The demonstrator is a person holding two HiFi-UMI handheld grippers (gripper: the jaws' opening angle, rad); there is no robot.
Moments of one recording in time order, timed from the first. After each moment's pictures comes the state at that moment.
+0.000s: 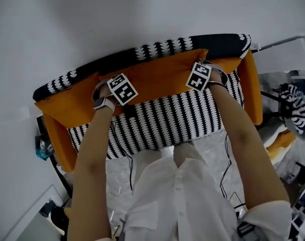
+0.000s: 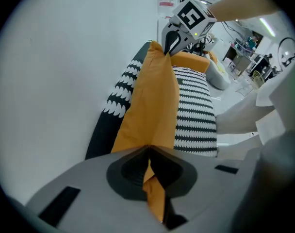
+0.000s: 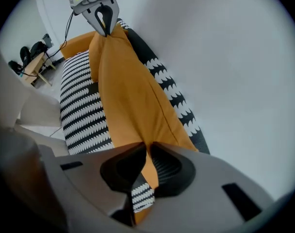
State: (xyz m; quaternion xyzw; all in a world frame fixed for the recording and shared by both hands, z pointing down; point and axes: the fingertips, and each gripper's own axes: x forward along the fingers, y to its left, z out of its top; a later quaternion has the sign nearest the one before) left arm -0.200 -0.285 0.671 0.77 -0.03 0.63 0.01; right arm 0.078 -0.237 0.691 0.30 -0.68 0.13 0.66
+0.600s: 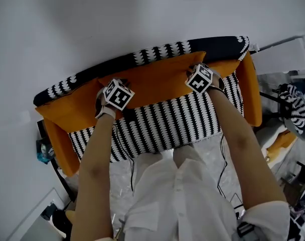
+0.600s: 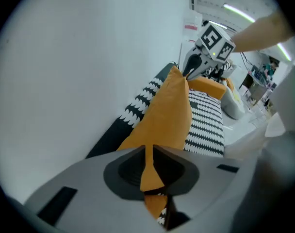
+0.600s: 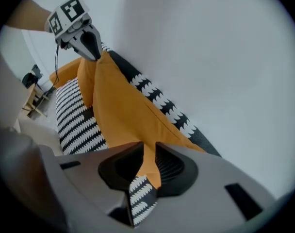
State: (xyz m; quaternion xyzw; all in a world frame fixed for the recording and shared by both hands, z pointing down) left arm -0.188 -0.309 0.657 0.82 -0.15 0.55 0.07; right arm 0.072 -0.252 0.675 0.39 -0.70 0.19 0.56
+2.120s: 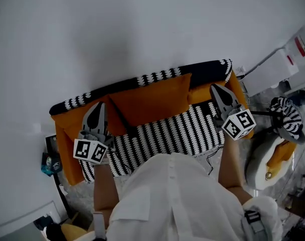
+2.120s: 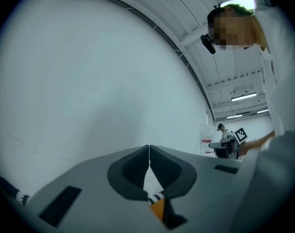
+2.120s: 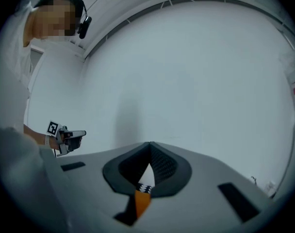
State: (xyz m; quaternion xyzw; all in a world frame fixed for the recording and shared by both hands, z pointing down) left arm -0.278 -0.210 0.293 0.93 -0.36 -0.06 0.06; right arm 0.094 -0.115 0.295 0.62 -0.78 0.07 -0.02
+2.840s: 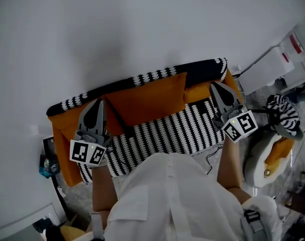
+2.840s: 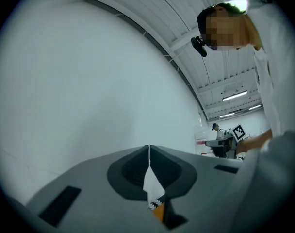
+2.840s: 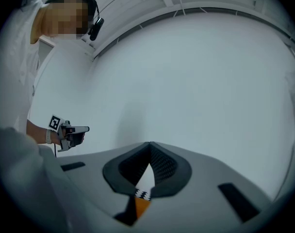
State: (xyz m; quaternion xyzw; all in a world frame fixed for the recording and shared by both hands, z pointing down) left arm -0.257 -0.194 0.251 0.94 -0.33 -0.08 0.02; right arm 0.083 -0.097 0.251 0.62 -0.79 0.00 -0.01
